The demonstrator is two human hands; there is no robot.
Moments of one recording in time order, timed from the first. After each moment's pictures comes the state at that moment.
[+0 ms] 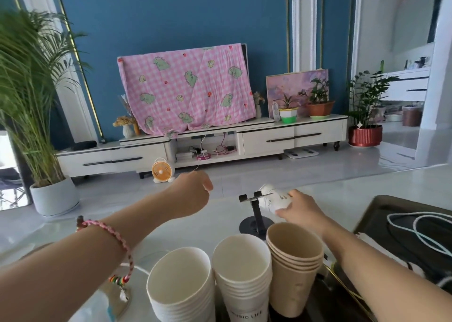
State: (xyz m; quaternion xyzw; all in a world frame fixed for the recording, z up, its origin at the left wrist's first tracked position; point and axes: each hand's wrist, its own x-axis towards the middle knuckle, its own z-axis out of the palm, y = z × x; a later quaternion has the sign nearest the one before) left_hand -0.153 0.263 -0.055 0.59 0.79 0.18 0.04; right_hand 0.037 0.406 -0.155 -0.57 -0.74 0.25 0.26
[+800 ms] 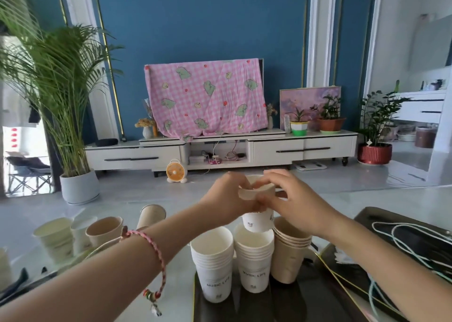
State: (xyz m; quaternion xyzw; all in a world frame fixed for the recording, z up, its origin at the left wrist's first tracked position) left_hand -0.087 0.174 -0.032 0.65 0.67 0.35 0.09; right_hand 0.058 0.236 -0.044 -0.24 -0.88 0.25 0.34
